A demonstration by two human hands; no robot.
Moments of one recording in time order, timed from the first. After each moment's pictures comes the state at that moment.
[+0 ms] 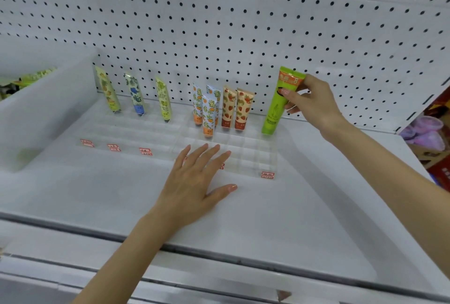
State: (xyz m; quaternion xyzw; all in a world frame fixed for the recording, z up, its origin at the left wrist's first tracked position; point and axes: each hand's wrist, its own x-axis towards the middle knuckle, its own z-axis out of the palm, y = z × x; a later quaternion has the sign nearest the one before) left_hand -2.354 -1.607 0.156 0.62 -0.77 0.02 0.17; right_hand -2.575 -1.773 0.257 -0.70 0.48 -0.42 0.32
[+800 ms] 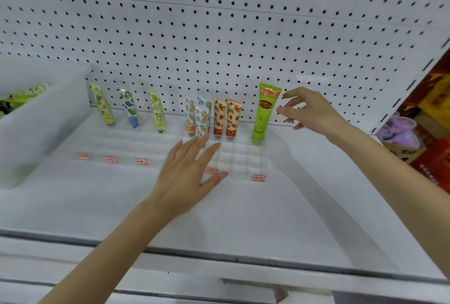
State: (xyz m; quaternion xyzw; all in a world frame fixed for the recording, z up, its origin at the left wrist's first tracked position) left_hand -2.349 -1.615 0.191 0.63 -0.76 0.04 0.15; right_hand -2.601 -1.746 0.282 -0.71 0.56 -0.30 0.31
